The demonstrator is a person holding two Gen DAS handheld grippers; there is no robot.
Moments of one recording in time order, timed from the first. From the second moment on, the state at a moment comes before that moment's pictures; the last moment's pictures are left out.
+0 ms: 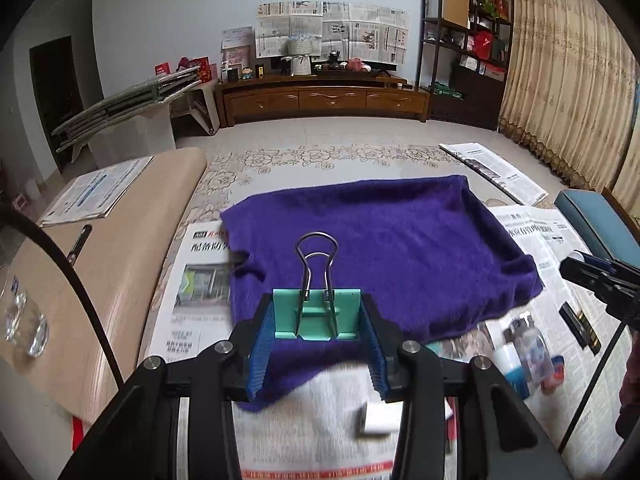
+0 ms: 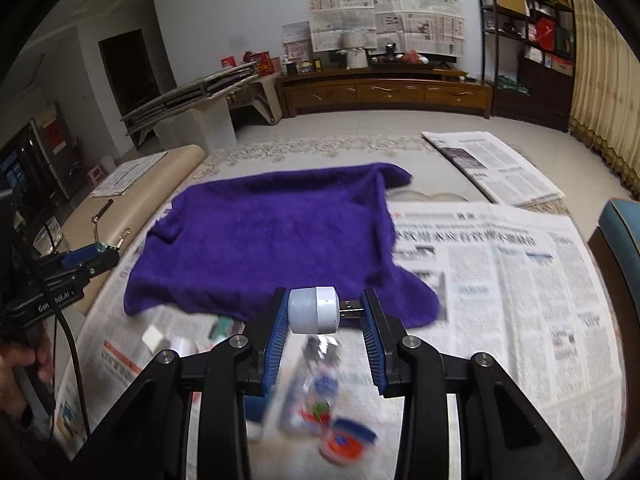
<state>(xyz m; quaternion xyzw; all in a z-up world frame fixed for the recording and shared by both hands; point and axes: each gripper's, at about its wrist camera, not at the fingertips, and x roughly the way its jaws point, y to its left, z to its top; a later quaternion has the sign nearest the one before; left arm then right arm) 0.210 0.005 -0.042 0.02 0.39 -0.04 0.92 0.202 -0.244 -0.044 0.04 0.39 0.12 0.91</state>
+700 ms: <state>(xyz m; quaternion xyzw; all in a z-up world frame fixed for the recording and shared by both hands) 0.349 -0.016 -0.104 0.03 0.44 -0.06 0.89 0.370 -0.194 -0.116 0.02 0.47 0.13 0.87</state>
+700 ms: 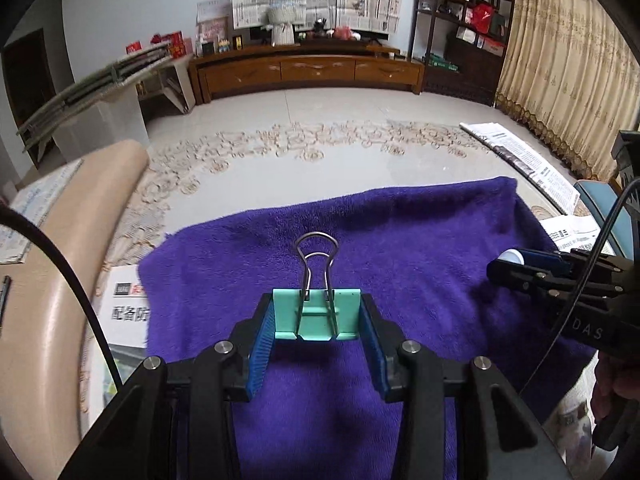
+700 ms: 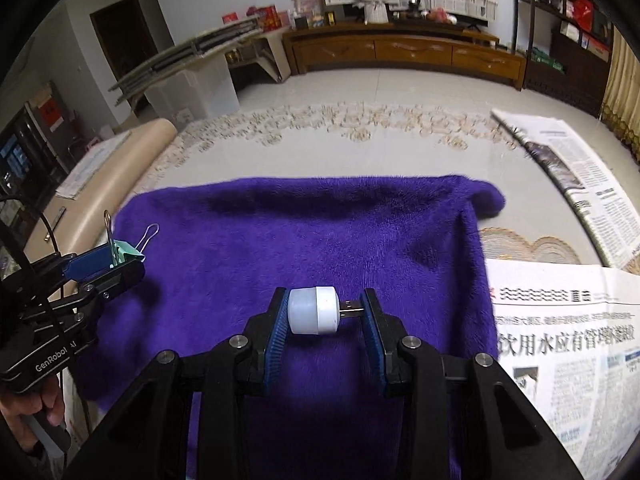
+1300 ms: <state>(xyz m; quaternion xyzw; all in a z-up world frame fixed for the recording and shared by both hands) 0.360 -0.022 -0.129 0.06 0.49 -0.05 0.87 0.372 -0.177 -0.131 -0.06 0.49 0.12 0.86</state>
